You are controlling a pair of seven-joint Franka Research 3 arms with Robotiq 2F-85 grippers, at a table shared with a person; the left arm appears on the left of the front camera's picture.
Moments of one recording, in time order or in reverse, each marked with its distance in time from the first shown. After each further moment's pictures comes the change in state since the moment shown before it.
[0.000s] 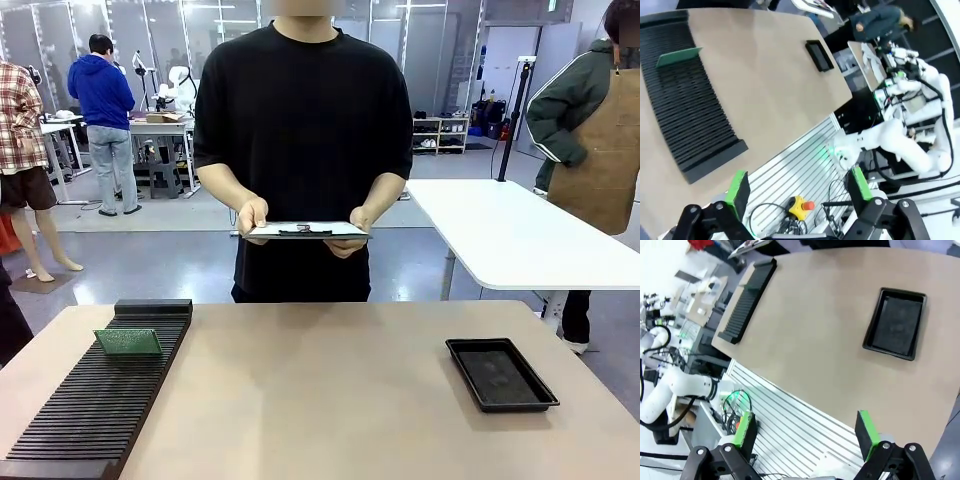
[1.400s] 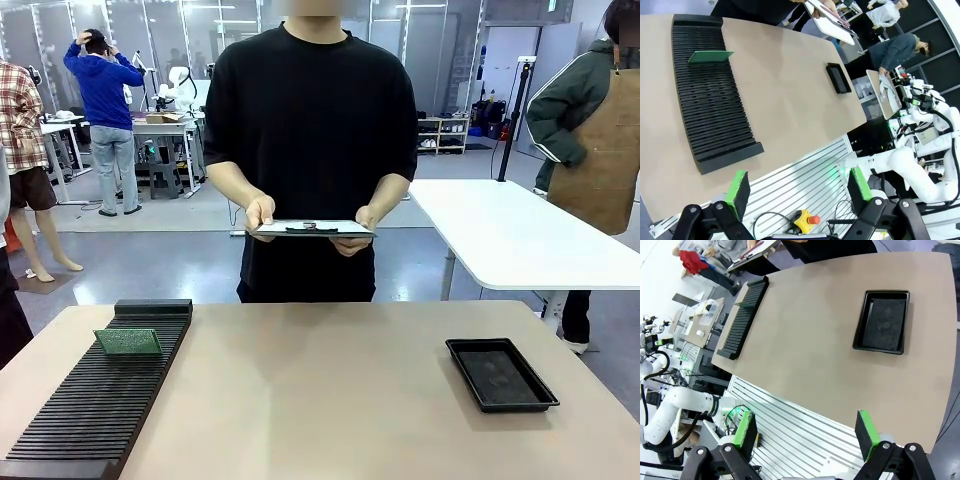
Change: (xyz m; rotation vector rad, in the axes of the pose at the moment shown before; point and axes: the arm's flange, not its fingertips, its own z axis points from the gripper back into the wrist) left arm -0.029 -0.008 0.026 0.105 -0.120 0.053; right arm -0.027 -0.009 0.019 -0.018 -0.090 -0.066
